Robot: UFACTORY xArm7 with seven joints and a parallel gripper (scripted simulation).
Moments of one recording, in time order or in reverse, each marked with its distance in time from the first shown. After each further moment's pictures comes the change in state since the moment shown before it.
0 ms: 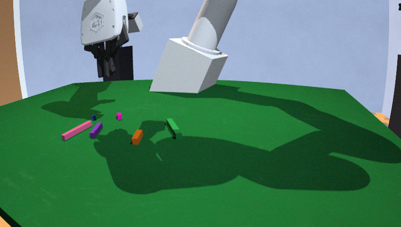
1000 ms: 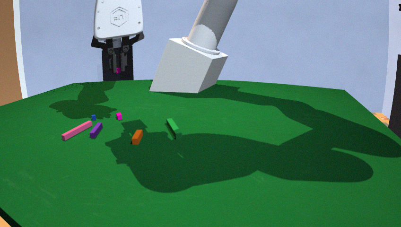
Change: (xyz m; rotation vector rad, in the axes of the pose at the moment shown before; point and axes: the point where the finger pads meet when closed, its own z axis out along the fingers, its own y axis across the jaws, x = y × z) arm 0.012 0.024 -0.003 0.019 -0.004 -0.708
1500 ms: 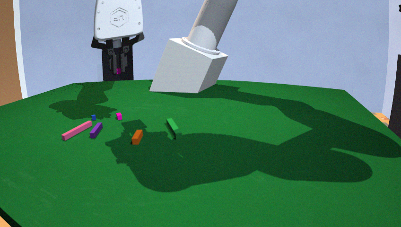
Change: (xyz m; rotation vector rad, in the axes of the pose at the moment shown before) arm 0.000 0.000 0.001 0.000 -0.001 -0.002
